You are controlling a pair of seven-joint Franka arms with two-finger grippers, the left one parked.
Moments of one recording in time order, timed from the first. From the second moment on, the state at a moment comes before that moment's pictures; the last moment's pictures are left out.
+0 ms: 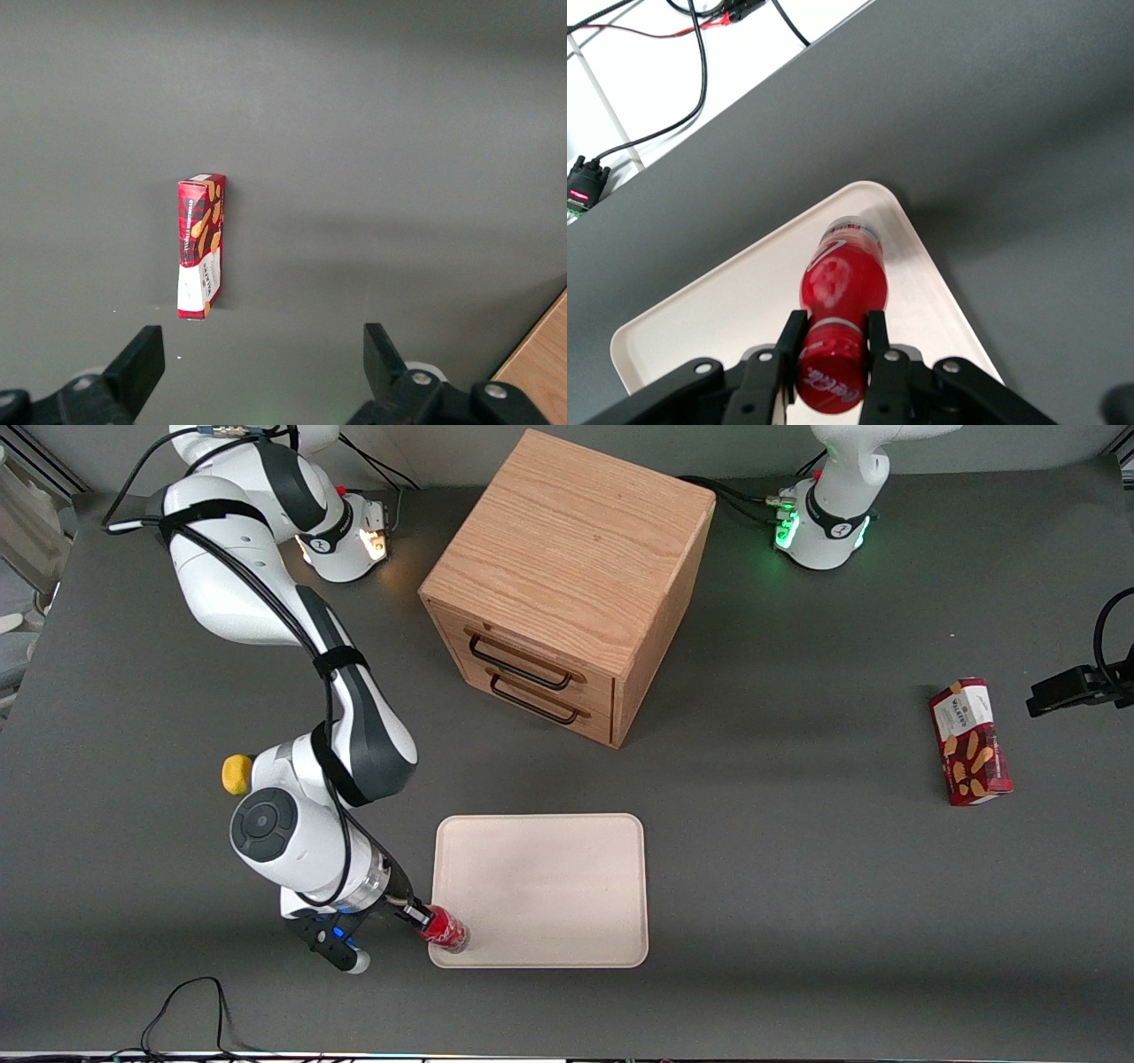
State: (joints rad) arm 0.30 0.94 0.06 -0.93 0.03 2.08 0.87
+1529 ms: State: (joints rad) arm 0.31 0.95 0.06 -0.91 -0.04 1.99 0.87
